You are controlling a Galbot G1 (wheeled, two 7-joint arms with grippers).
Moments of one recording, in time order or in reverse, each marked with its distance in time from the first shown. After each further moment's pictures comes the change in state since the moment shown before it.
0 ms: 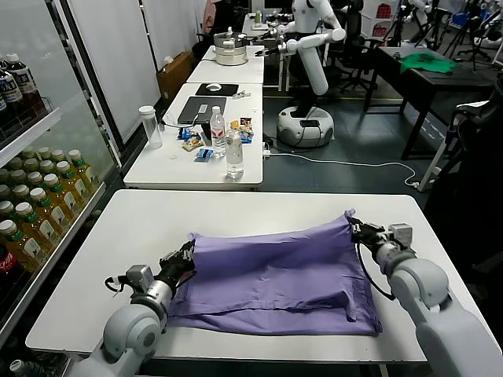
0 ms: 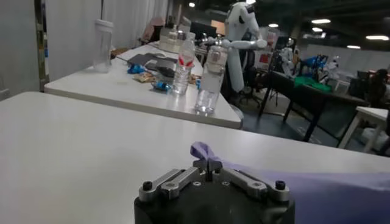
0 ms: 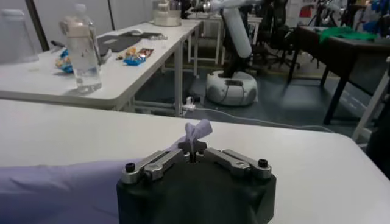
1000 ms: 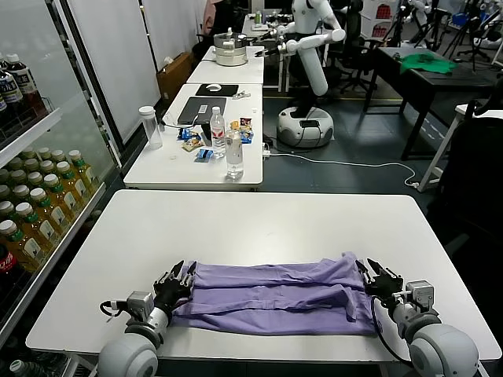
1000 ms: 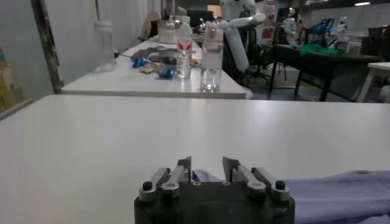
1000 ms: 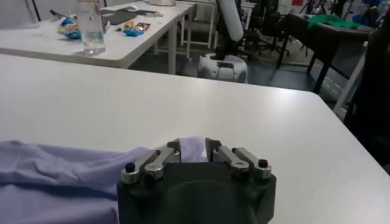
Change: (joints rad) left arm 0.147 -0.021 -0.004 -0.049 0.246 0.001 -0.001; right arm -0.349 0.072 0.142 0.183 -0.157 0.004 -0.032
